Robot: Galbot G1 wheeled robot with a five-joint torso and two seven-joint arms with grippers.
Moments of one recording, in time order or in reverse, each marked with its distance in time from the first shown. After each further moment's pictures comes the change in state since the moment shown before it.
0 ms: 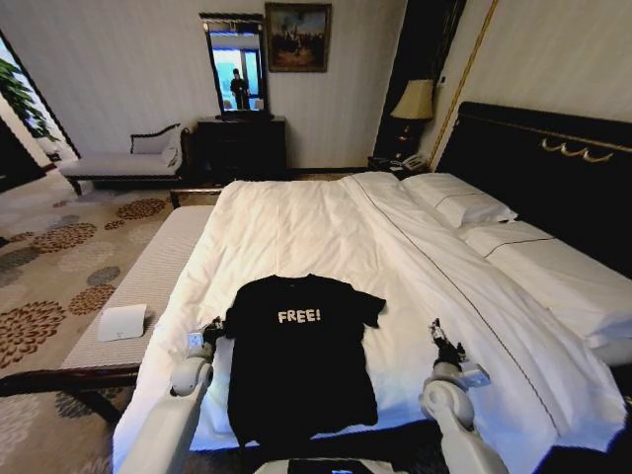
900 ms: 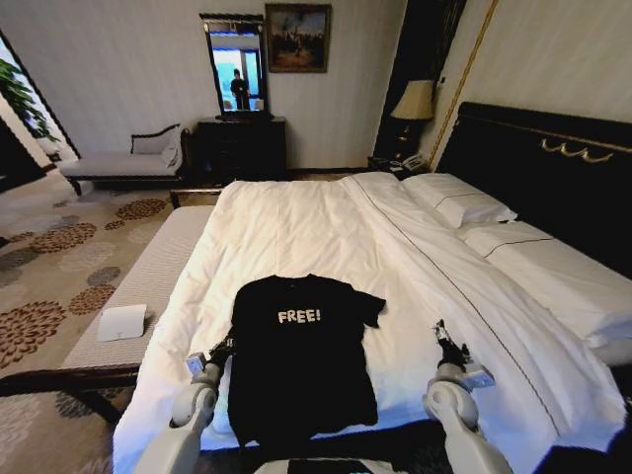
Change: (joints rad) left arm 0.185 -0.002 0.016 -0.112 -0.252 -0.099 0.069; right arm -0.009 -0.003 0.014 -0.006 -0.004 0.005 0.003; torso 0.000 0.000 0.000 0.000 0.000
